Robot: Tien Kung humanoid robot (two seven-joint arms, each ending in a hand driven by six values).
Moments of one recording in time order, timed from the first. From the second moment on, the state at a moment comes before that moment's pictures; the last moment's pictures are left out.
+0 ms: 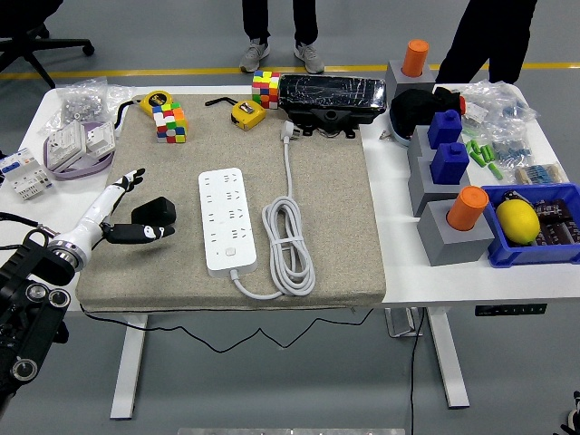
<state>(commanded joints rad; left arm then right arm) -0.22 0.12 -1.47 -1.15 1.88 -0.11 0.04 0.19 -0.09 1.91 0.18 -1.23 -0.15 -0.16</state>
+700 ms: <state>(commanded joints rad) -0.29 0.10 -1.43 -1.03 1.99 -0.02 0.03 0.19 -0.09 1.91 0.18 -1.22 -0.15 -0.16</state>
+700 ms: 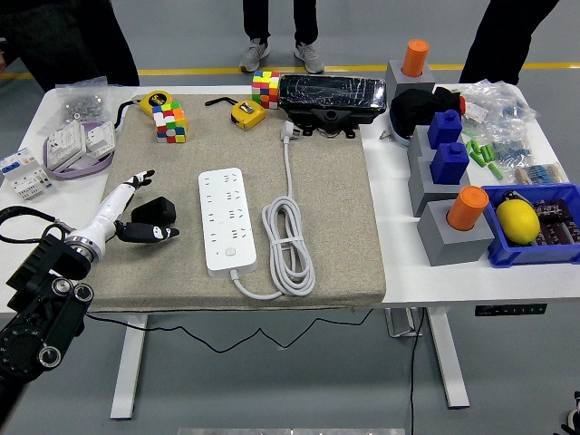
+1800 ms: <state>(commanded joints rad) -0.30 0.08 -1.41 -1.02 2.07 0.01 0.06 0.19 -0.09 1.90 0.18 -1.21 -0.15 -0.16</state>
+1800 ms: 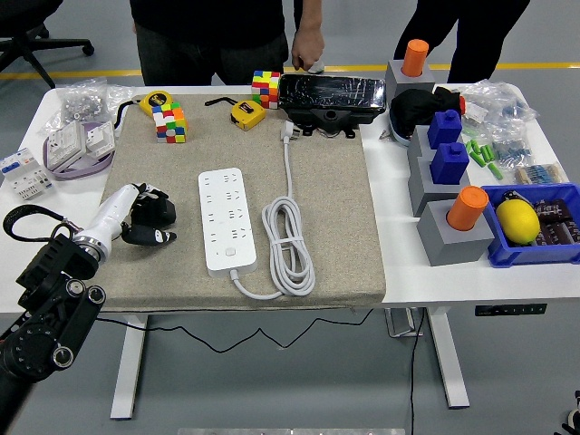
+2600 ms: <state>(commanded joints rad) -0.32 0.08 -1.41 -1.01 2.09 0.02 0.06 0.19 -0.09 1.90 0.18 -1.21 -0.14 -0.16</state>
